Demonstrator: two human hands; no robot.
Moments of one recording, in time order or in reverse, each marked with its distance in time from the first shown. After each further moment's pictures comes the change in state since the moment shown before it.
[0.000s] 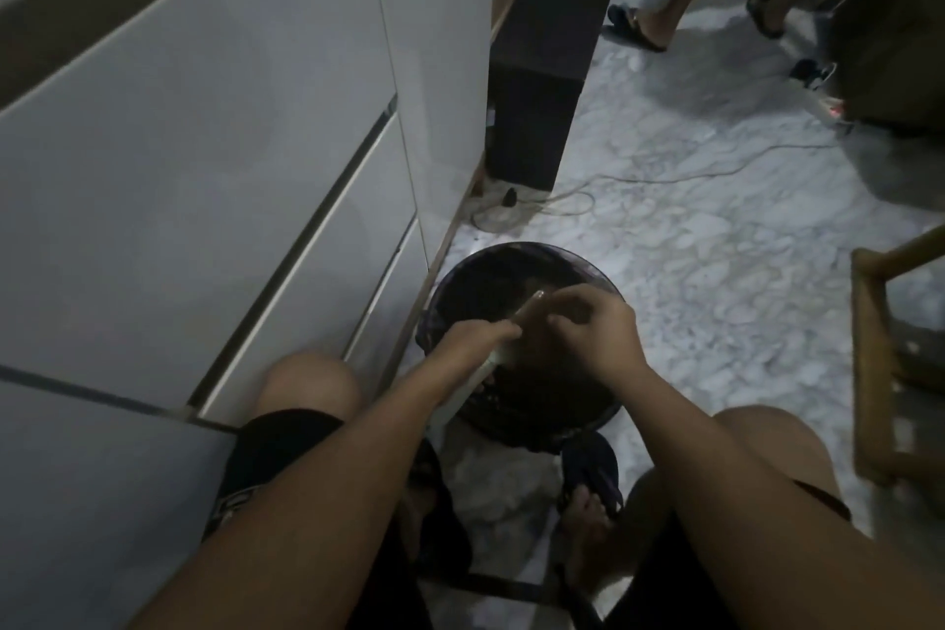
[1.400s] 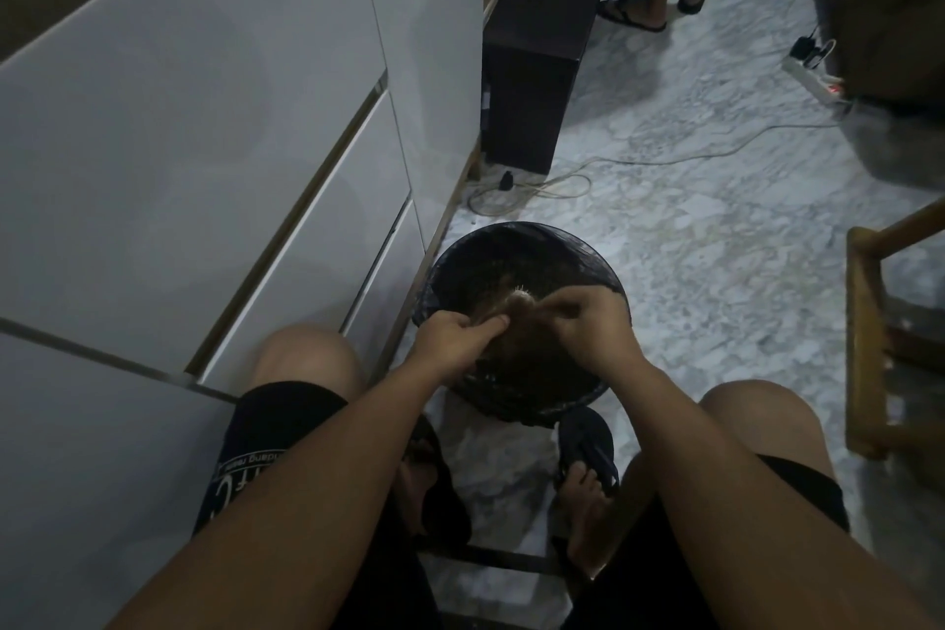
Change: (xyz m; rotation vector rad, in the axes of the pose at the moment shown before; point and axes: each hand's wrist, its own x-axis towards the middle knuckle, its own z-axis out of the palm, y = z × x) left_hand -0.002 -0.029 0.000 0.166 0.172 0.103; right_hand -0.015 0.010 0.001 -0.104 -0.045 -0.052
